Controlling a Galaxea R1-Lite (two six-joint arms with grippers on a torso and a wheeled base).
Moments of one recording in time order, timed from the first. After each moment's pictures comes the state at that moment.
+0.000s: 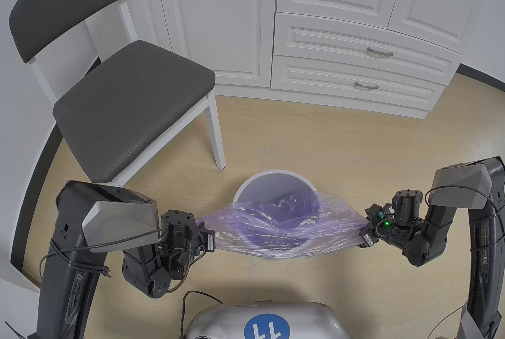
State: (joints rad) left arm -0.46 2.55 -0.74 -1.39 0.26 -0.15; right arm 0.15 2.45 -0.65 -1.31 0.06 -0.62
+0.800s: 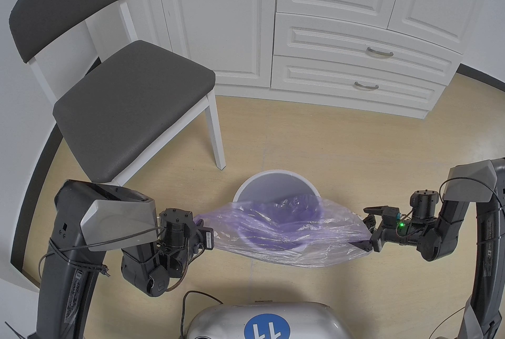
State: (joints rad) left arm -0.45 2.55 -0.74 -1.39 0.26 -0.16; right arm 0.00 2.46 -0.64 -1.30 0.65 -0.61
